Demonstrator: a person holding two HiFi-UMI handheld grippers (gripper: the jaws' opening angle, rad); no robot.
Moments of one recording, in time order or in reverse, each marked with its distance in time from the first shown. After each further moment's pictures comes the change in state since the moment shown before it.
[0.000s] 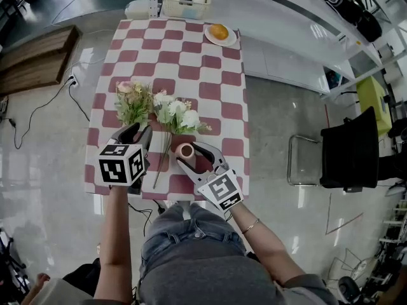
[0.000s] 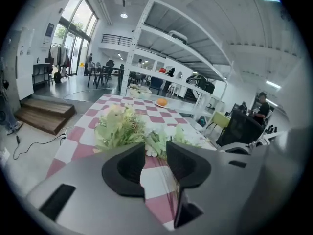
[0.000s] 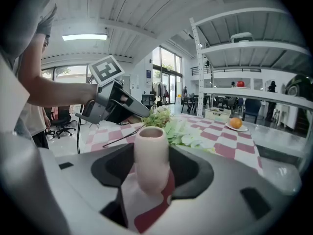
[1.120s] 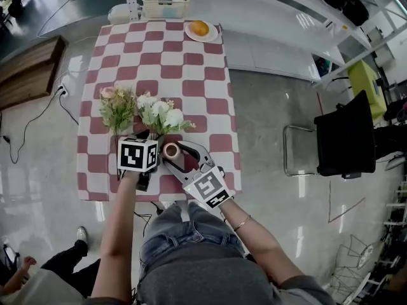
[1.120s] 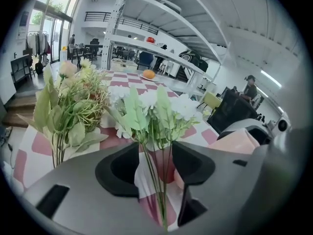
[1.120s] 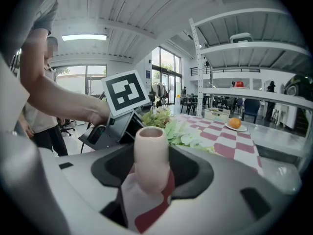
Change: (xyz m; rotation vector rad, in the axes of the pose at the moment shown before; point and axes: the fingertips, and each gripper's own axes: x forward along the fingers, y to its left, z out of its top) left arm 0.077 -0.049 -0.064 0.068 0.268 -0.101; right arm 0.002 0.000 -0.002 0.002 -0.004 -0.007
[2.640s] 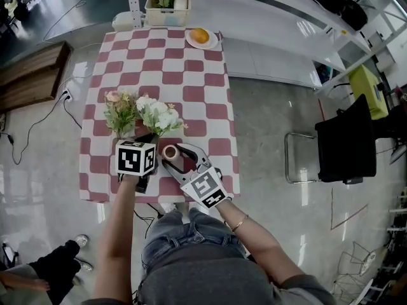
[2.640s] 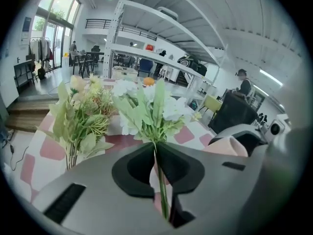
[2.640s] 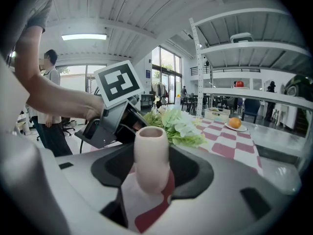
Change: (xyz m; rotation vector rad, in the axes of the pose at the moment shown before) left arm -0.018 -0.004 0.013 0.021 -0.069 0.022; right arm -0.001 -0.001 -0.001 0.000 0.007 -0.001
